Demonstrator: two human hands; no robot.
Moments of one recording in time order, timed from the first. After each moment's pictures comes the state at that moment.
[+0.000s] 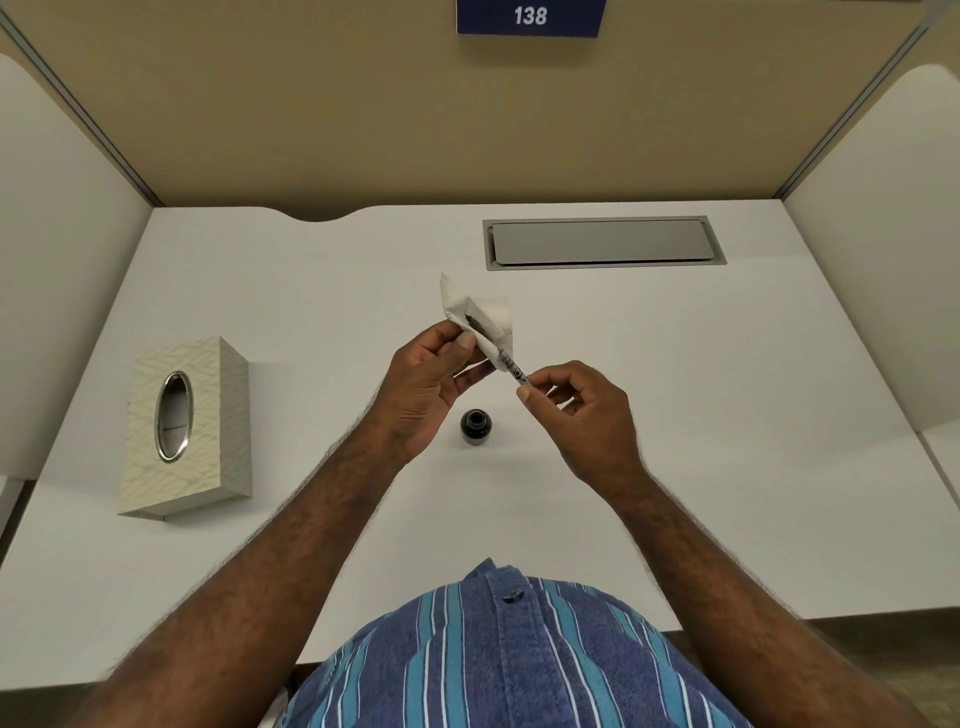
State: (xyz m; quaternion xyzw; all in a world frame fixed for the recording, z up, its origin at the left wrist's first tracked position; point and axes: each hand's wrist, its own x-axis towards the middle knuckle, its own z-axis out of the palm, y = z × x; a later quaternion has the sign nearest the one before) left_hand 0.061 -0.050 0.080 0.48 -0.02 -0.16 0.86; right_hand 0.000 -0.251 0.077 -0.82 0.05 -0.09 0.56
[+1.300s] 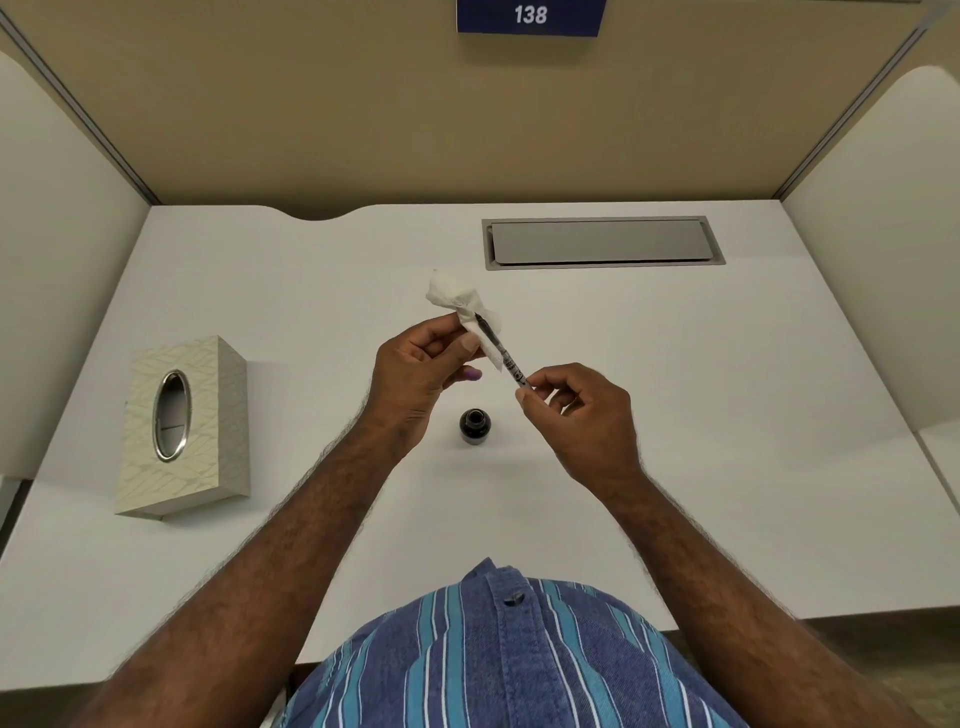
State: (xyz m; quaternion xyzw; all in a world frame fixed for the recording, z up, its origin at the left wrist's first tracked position) left_hand 0.059 -0.047 0.088 0.58 -0.01 -0.07 0.81; right_hand 0.000 -0.249 0.077 -0.84 0.04 -0.11 0.53
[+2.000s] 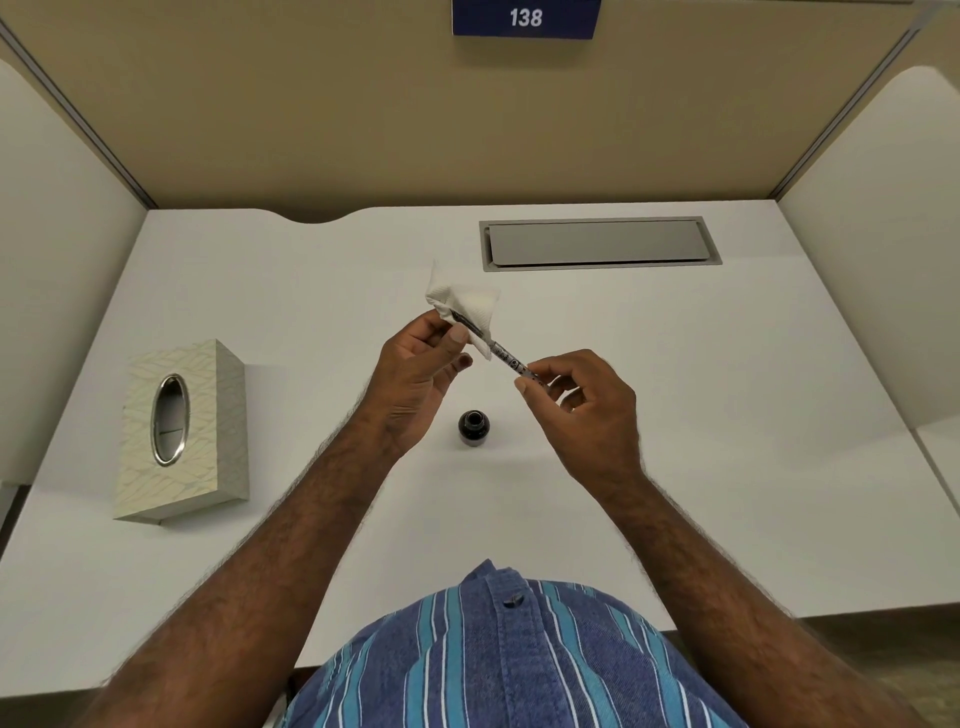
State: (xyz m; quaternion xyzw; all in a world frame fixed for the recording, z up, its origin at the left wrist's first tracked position) left_hand 0.064 -0.048 0.093 0.50 -0.01 -0.12 0.86; right_hand -0.001 -0.245 0.088 -0.85 0.01 -0.19 0.49
